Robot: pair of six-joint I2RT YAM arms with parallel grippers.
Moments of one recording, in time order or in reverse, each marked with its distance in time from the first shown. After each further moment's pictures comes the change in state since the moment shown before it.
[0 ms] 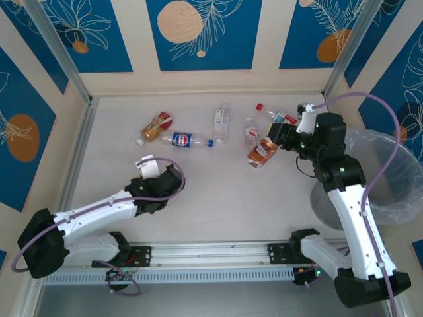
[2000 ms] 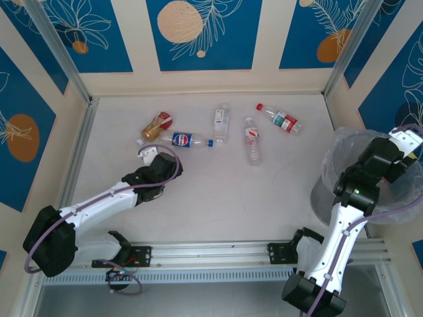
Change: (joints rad) left arm 0.197 0.060 0.017 0.207 0.372 0.126; right arm -0.711 -0.172 -0.236 0.309 0.857 -0.465
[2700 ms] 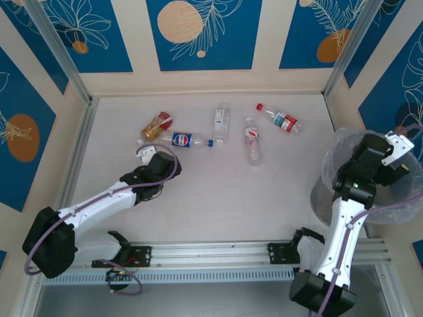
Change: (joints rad) left arm 0.023 -0.010 0.000 -0.009 0.021 -0.001; right arm 0.098 0.048 0.021 -0.146 0.028 0.226
